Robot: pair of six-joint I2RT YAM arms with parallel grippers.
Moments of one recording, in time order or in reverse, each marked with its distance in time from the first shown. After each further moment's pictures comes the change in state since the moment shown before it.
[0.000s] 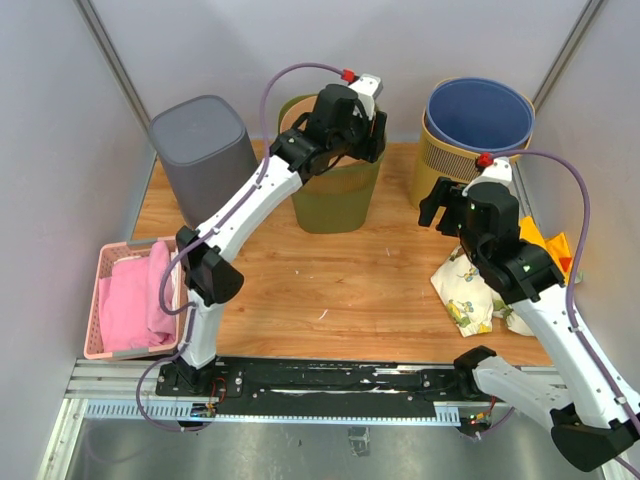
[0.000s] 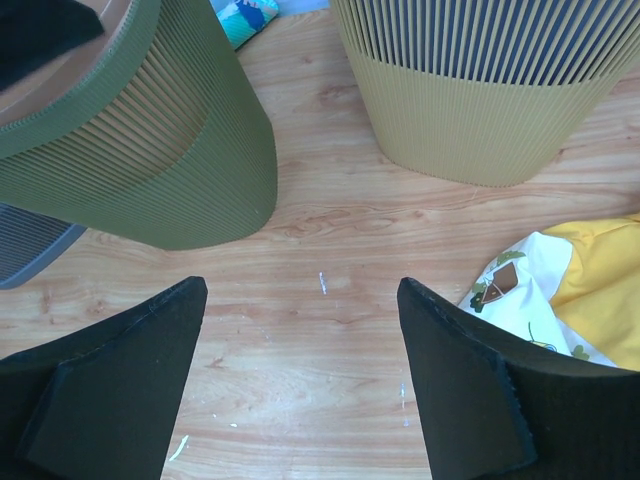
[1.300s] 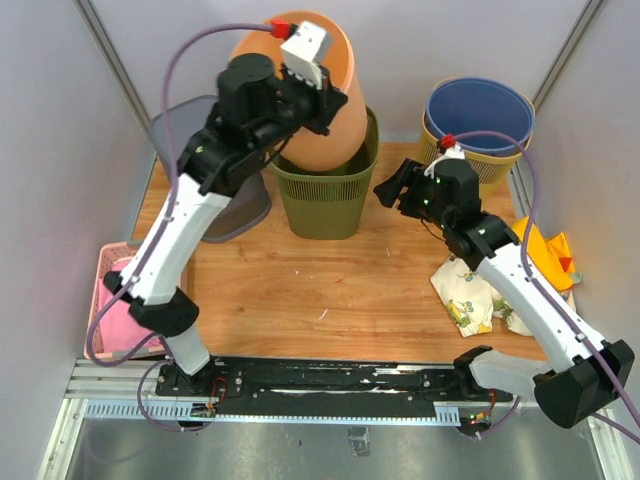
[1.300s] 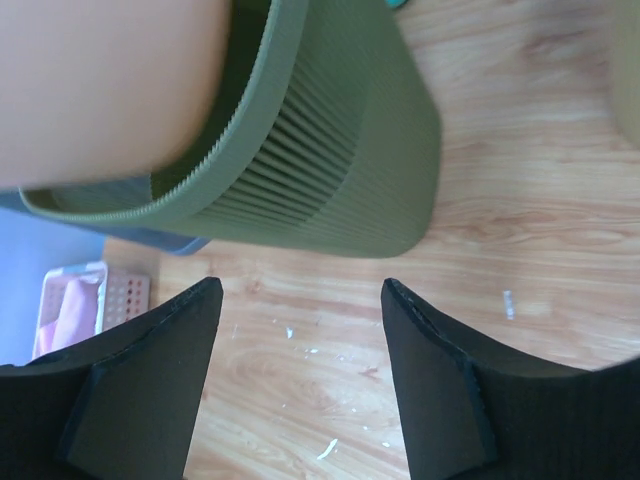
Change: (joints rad) left arm -0.008 -0.295 0.030 -0.049 0.026 0.126; right arm -0.004 0.247 0.040 0.222 -0.292 0.219
